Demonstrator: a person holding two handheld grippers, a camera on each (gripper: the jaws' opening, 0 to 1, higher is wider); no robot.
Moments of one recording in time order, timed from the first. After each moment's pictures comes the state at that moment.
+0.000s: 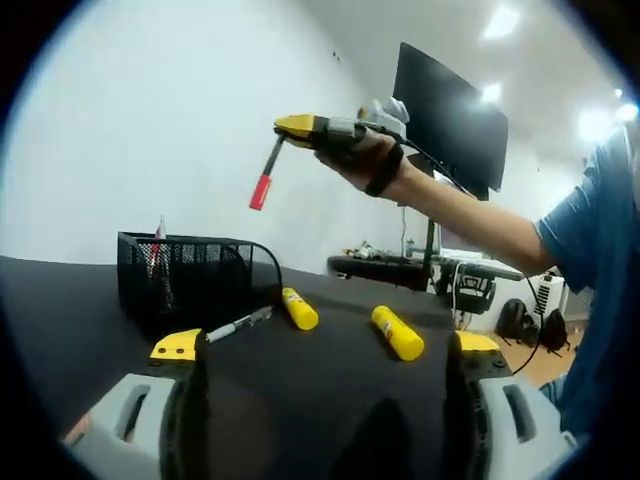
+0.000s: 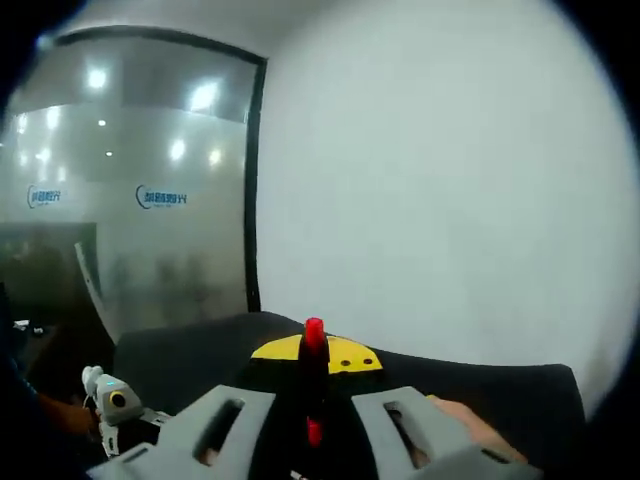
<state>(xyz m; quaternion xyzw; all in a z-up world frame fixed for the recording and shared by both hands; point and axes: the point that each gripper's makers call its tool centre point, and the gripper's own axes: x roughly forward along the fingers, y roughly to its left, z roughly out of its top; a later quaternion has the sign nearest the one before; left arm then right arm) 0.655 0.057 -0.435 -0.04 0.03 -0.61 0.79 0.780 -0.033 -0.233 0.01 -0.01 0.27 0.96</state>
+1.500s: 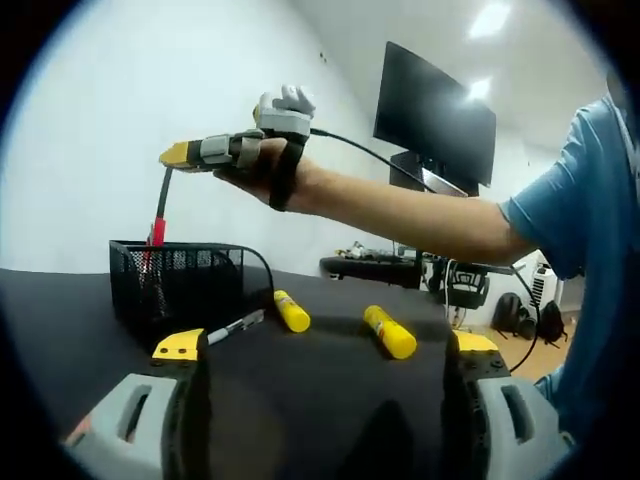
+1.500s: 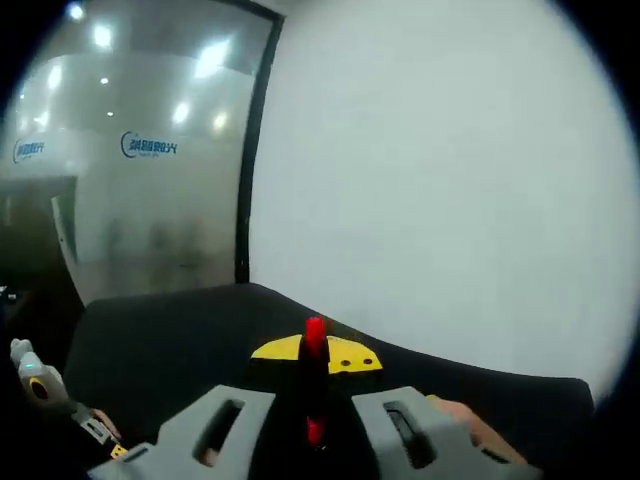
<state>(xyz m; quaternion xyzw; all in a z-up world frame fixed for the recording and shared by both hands) 0.646 0.054 -0.435 -0.03 0.02 -0.62 0.78 0.877 0.031 -0.292 -0.04 0.03 0.27 0.96</state>
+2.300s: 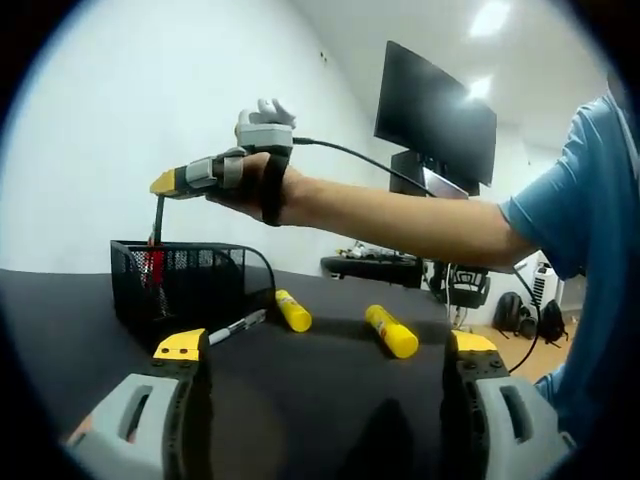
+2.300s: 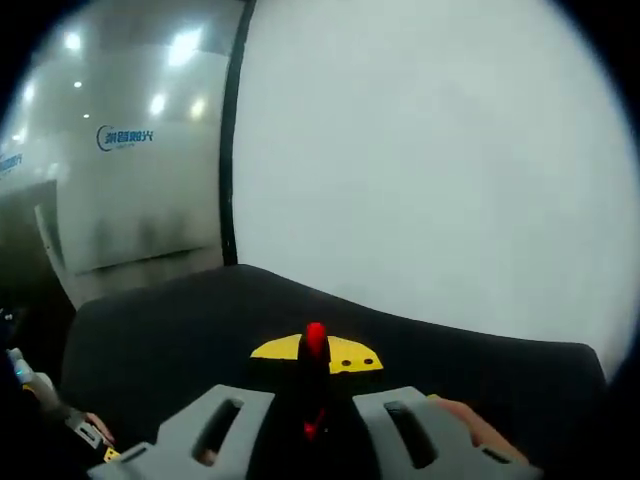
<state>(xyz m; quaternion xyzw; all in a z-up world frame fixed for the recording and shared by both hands) 0.648 0.055 -0.434 -0.03 0.02 -0.62 0.78 0.893 0.025 -0.319 -0.02 0.08 0.24 0.97</state>
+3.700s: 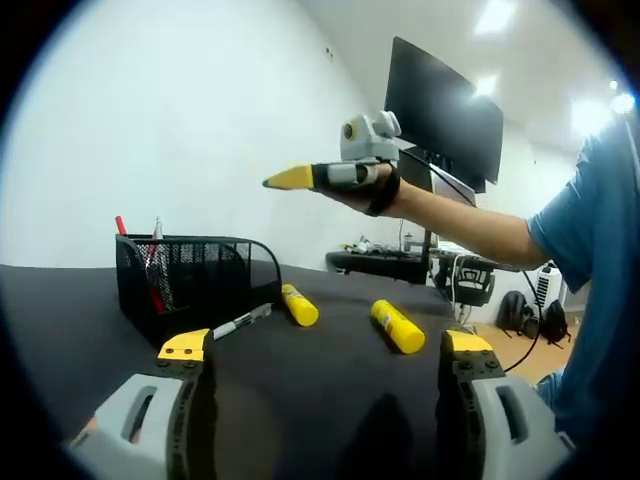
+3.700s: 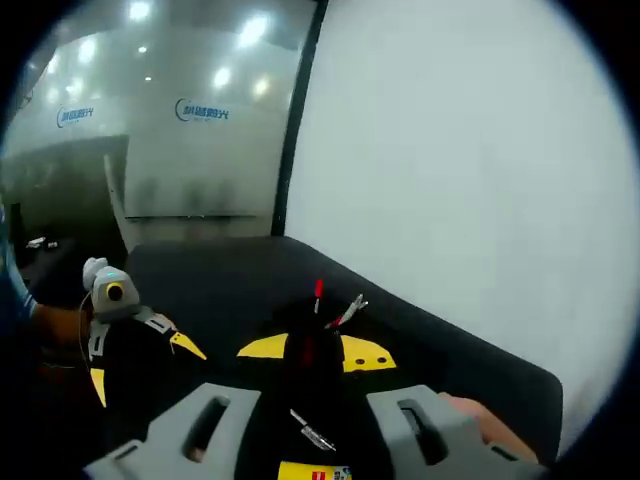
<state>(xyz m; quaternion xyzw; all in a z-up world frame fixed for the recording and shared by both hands) 0.653 0.056 -0.440 -0.03 0.03 -0.61 0.79 0.757 -0.043 -0.323 -0.11 0.09 0.33 0.93</state>
